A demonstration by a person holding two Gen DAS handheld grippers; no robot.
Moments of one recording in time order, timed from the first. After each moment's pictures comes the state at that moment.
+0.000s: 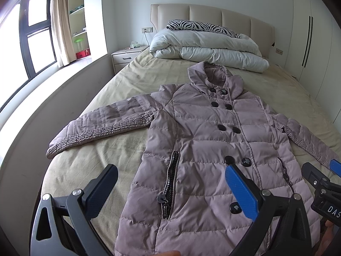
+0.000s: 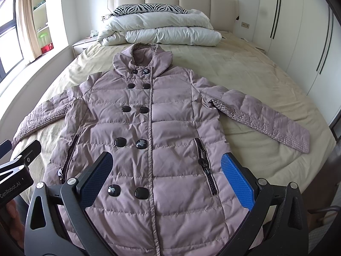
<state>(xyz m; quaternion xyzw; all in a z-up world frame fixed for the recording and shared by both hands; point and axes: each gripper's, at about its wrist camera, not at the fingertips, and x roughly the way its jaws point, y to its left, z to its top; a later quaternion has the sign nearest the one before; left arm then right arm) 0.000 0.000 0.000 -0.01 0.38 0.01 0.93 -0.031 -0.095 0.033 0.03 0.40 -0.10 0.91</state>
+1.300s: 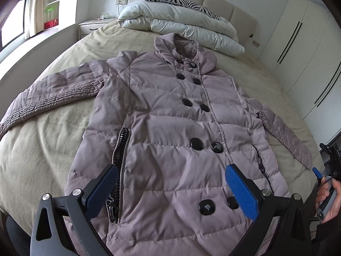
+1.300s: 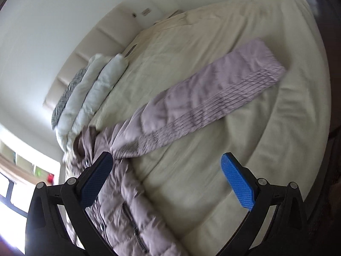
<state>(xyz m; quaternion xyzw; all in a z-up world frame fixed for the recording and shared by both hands) 0.040 -0.025 -0.063 -0.08 0.46 -0.12 0.88 -0.111 -0.480 -0.054 0.47 0.24 -0.22 0.82</state>
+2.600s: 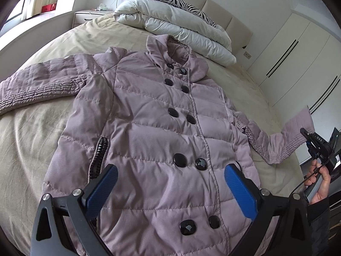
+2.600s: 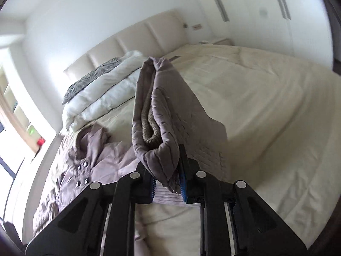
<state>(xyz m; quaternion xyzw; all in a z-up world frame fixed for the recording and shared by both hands) 0.072 -0.017 -0.068 -0.16 0.44 -0.16 0.87 0.002 -0.529 0.029 0.23 0.26 -0.12 0.93</state>
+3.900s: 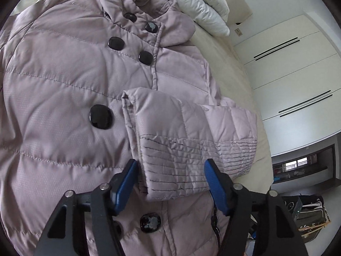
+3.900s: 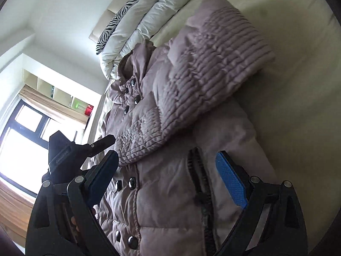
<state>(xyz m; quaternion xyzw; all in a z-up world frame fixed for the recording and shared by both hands) 0.212 -0.133 -0.135 -0.23 0.56 -0.25 0.76 0.000 -0.372 -0.133 0.41 0.38 0.05 0.83</state>
